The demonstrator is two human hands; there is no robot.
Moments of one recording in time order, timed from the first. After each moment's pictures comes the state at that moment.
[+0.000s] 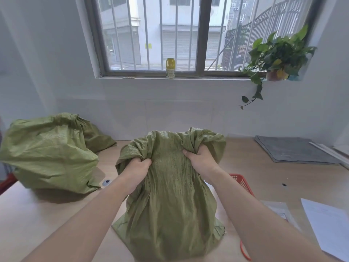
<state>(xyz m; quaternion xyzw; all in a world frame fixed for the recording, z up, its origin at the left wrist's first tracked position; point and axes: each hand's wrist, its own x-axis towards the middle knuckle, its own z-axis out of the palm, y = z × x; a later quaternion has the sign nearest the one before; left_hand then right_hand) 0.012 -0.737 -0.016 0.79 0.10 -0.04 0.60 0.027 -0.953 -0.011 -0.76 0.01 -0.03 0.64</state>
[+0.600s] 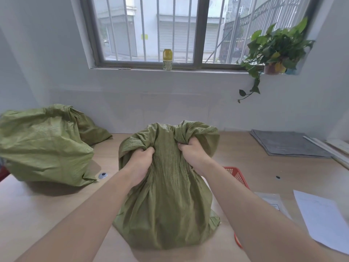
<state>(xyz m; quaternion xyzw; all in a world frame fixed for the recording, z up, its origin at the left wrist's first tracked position) 0.019 -0.766 -0.019 0.69 0.11 -0.05 0.72 0.025 -0.933 -0.002 -0.77 0.04 -0.01 0.64</state>
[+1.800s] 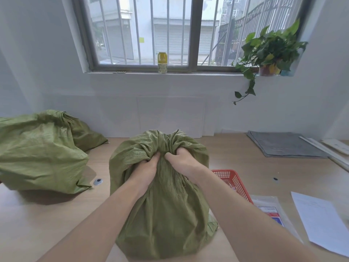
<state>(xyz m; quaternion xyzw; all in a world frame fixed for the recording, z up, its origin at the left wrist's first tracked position) 0.023 -0.790 -0.039 0.70 0.08 -0.03 0.71 0.013 -0.930 0.007 -0.84 0.03 0.07 0.54</state>
